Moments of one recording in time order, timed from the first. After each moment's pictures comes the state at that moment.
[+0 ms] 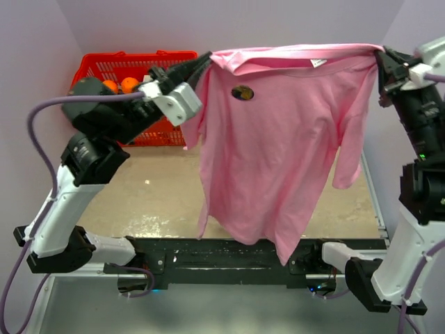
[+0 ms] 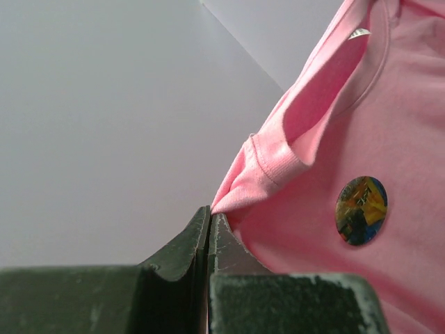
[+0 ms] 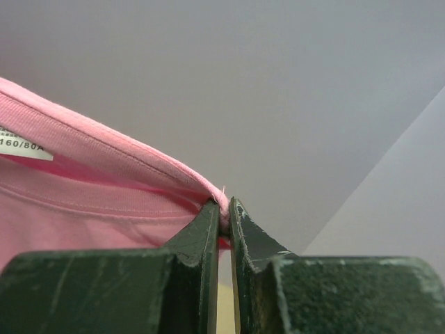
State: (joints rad) left arm -0.85 1.32 2.07 -0.33 0.16 0.79; right arm -0.08 1.17 2.23 -0.66 -0.36 -0.34
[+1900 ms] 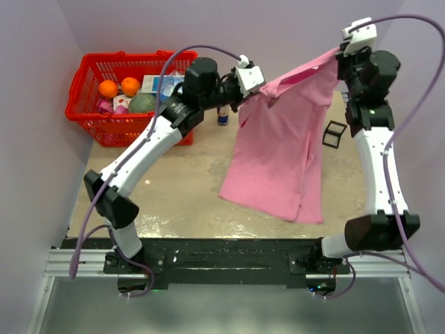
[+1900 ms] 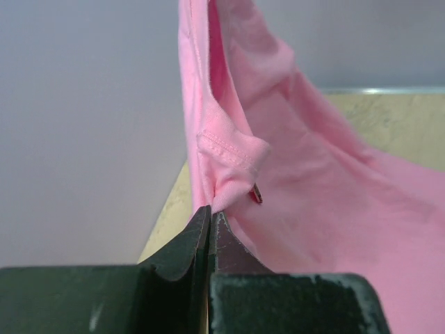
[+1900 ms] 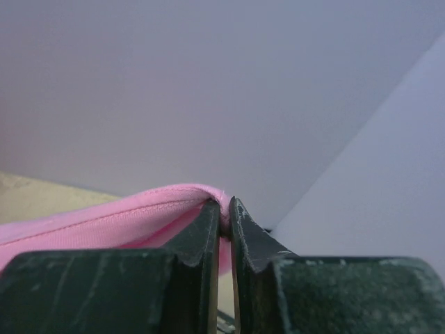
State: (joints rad) left arm -0.67 1.80 1.98 -0.33 0.39 0.47; right arm -0.02 1.48 1.68 -0.15 -0.04 -0.32
